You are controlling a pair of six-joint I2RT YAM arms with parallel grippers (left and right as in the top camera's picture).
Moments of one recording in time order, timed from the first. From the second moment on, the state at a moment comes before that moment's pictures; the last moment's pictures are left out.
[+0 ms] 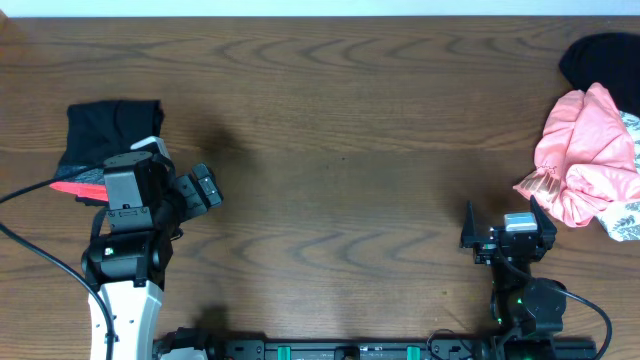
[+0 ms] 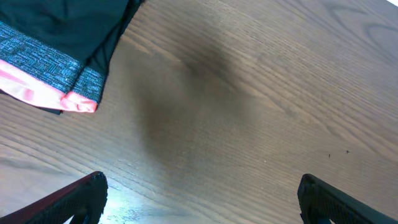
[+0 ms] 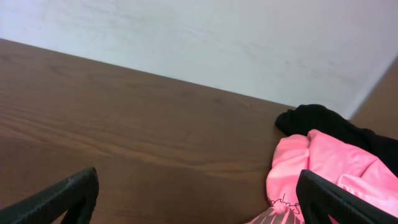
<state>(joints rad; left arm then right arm) 0.10 0.97 0.82 -0.71 0.07 -0.33 0.04 0.01 0.01 -0.07 0.04 -0.19</state>
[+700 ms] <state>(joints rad) 0.10 0.92 0.79 -0.71 0.03 -0.31 0.04 0.01 0.01 -0.07 0.04 -0.19</state>
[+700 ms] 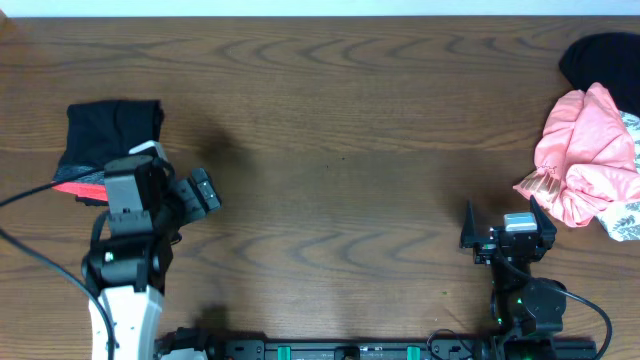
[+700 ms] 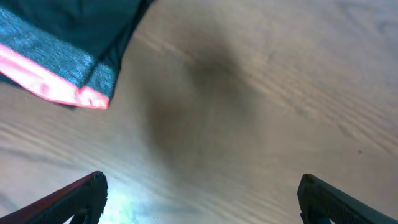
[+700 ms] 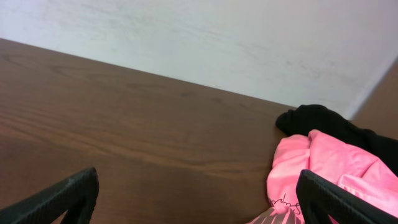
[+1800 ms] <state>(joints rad) 0.09 0.11 0.01 0.23 0.02 -0.10 0.04 0.01 0.01 -0.07 0.04 -0.19</state>
